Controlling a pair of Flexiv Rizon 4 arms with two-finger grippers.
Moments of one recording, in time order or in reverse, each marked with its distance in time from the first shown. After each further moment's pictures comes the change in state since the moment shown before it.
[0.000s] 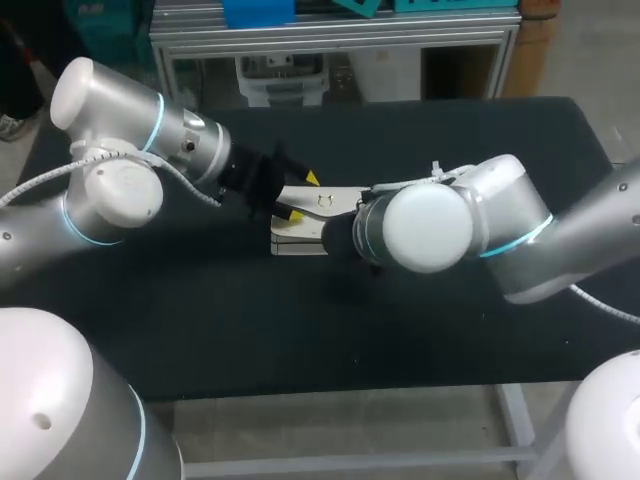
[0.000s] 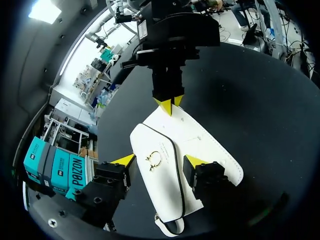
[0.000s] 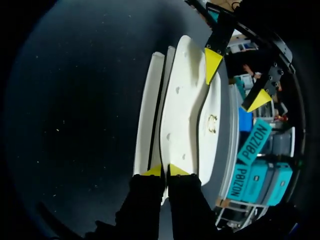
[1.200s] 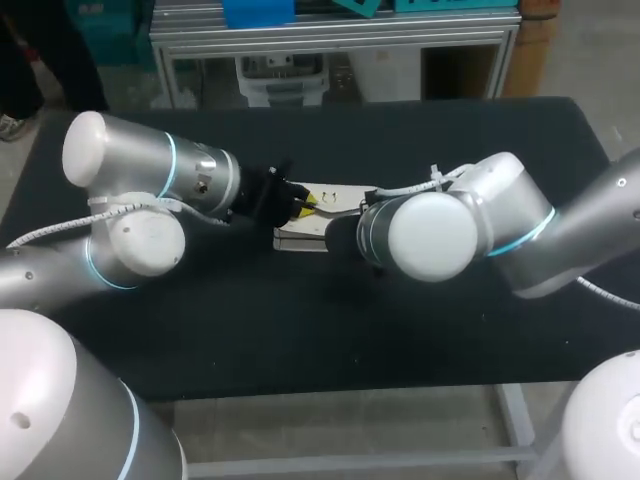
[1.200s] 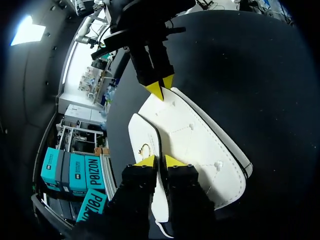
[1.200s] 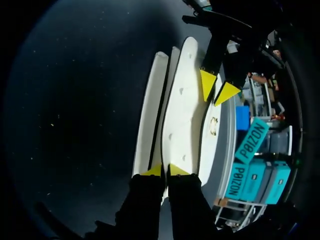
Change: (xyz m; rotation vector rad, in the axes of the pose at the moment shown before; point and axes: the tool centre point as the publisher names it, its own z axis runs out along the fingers) left arm 0.003 0.015 0.022 -0.131 -0.120 0.145; right arm -0.002 -0.005 0.004 -0.001 -0.025 0.003
